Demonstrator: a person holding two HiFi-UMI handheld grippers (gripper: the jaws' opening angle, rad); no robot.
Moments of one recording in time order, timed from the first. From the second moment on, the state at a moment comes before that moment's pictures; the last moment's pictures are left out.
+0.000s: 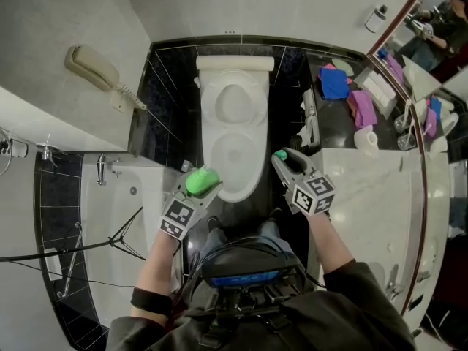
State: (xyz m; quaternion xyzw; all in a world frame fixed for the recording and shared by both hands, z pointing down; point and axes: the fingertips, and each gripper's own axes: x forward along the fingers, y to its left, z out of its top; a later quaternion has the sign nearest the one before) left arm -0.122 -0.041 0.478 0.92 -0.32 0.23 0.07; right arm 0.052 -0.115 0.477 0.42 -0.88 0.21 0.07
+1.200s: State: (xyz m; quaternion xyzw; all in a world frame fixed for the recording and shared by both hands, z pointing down) left arm -0.094 0.000 0.554 0.92 -0.26 0.25 0.15; right arm 0.036 -0.039 0.519 0.48 -0.85 0.20 0.10
